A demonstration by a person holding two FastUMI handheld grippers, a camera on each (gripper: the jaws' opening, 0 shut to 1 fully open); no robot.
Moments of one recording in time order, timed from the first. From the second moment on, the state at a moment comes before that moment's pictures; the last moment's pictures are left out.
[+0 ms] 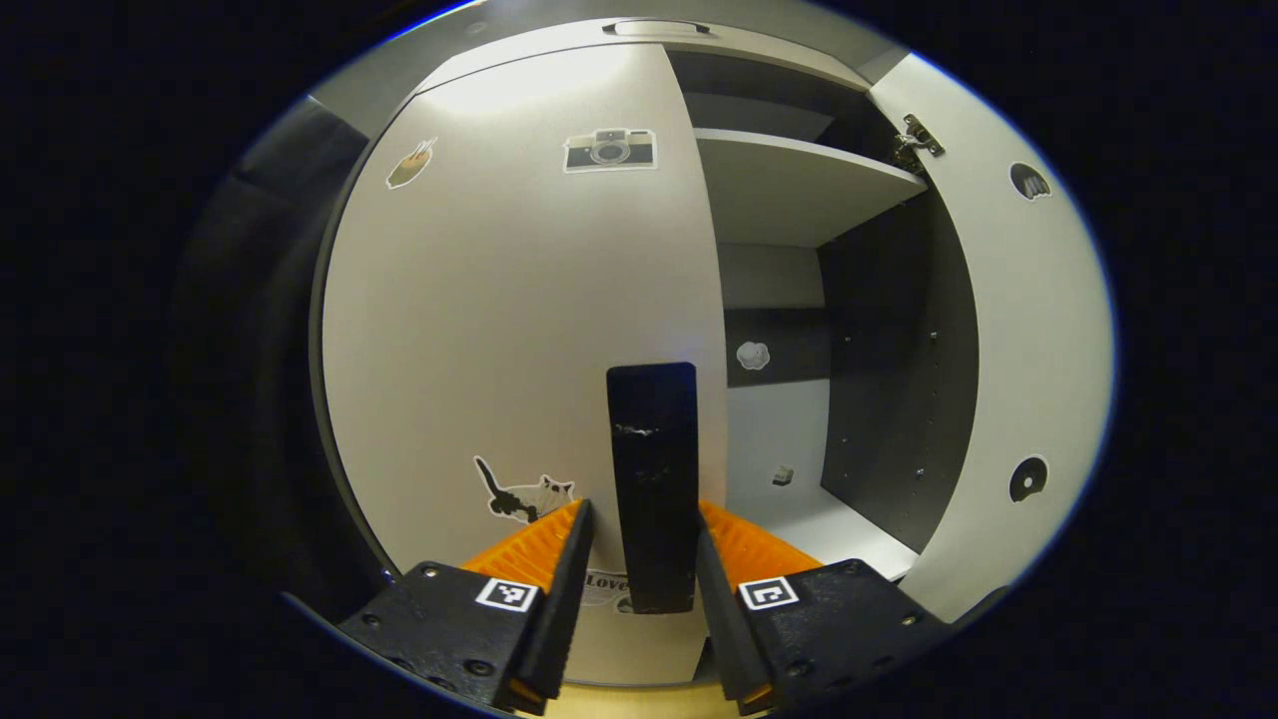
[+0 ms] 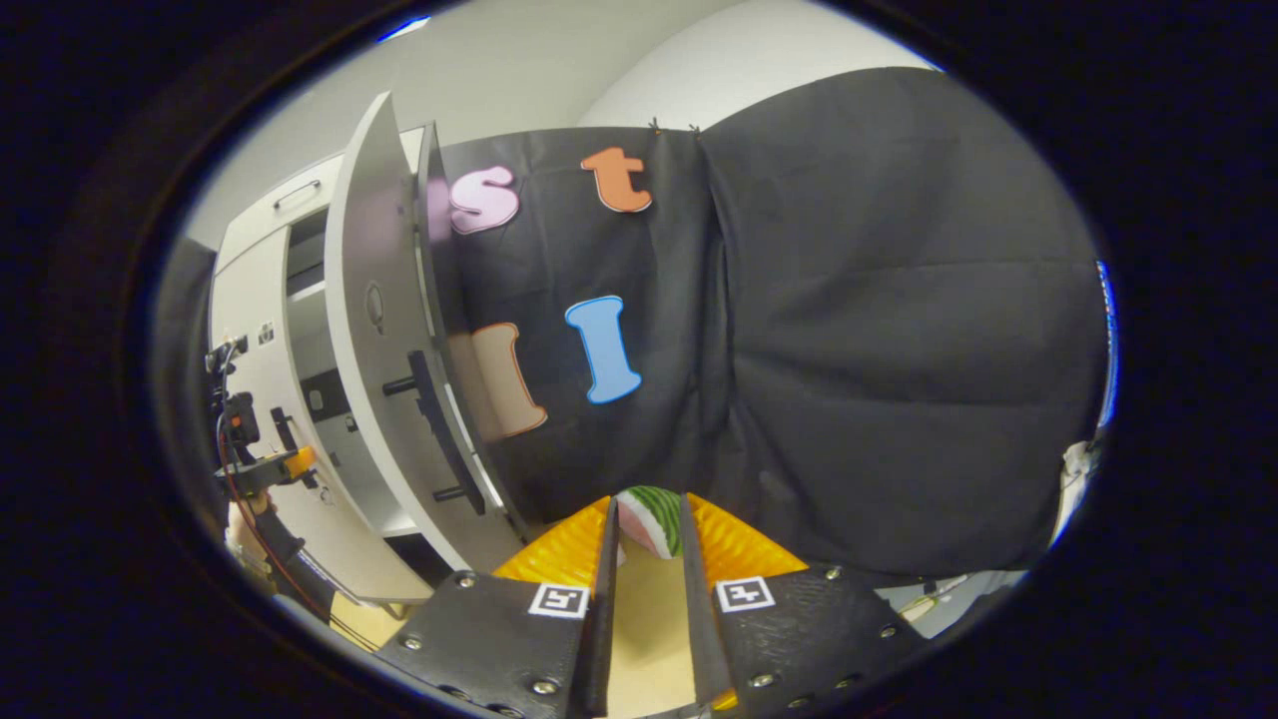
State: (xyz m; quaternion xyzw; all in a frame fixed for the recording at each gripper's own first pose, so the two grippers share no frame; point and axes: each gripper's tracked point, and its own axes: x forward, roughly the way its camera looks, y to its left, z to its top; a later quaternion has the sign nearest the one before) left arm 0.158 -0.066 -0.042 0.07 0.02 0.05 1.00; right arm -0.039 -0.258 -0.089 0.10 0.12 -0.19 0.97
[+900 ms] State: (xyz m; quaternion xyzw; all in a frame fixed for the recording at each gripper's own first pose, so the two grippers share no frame) left arm 0.110 -0.066 -0.043 0.05 0.04 0.00 1.00; right arm -0.039 -0.221 -0.093 0.10 0.14 -0.12 0.98
